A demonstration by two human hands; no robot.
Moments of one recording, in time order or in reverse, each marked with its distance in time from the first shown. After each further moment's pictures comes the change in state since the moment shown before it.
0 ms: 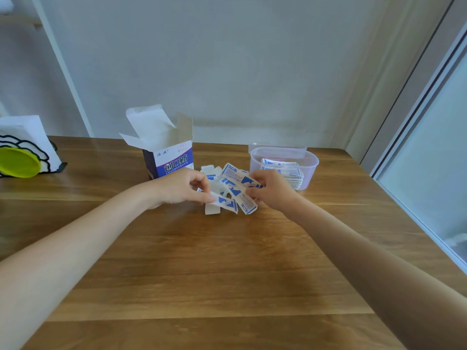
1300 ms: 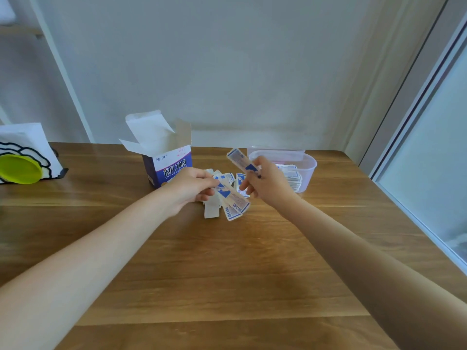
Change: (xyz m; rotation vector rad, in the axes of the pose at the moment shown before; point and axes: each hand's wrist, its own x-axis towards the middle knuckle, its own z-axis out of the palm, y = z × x) left_hand 0.010 0.021 0.020 -0.426 0.289 -0.205; right_hand 0.003 -0.013 -0.001 0.171 0.133 -0.045
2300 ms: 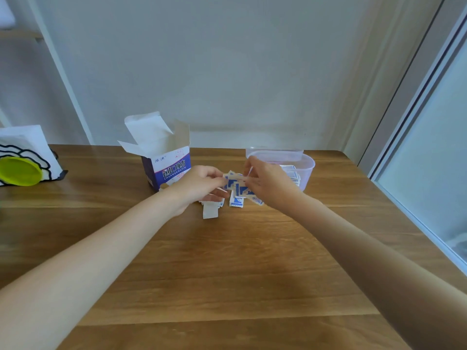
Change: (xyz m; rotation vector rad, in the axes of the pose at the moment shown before) left_hand -0.007 0.011 0.013 0.033 -0.127 0.092; right_hand -0.001 0.002 -0.013 -0.448 -0.031 -0.255
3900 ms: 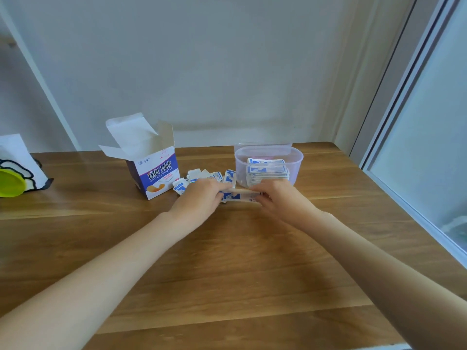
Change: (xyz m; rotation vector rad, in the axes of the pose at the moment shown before) left_hand 0.003 -0.018 0.032 0.934 0.122 0.413; right_hand -0.031 0.050 0.006 -0.113 -0.020 -0.123
